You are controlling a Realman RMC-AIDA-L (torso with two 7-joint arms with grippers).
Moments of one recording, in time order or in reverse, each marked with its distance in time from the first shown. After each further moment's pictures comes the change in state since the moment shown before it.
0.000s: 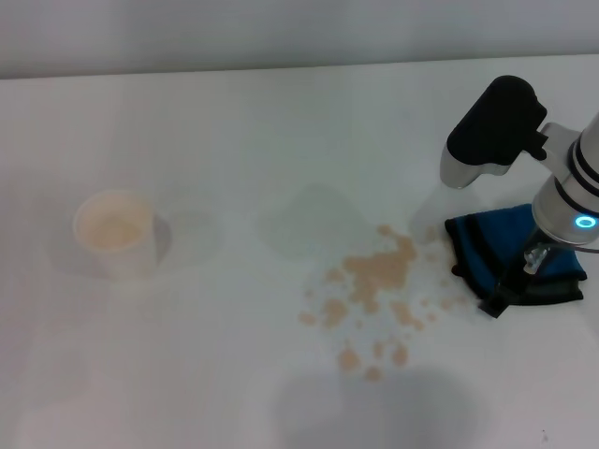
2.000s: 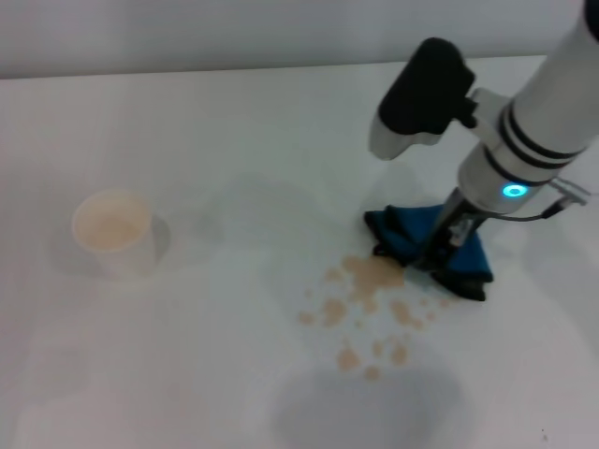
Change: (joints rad) left arm -0.013 0.002 0.000 -0.007 0.000 0.015 0.000; right arm 0.120 0.007 -0.053 0.020 0.140 -0.061 -0.021
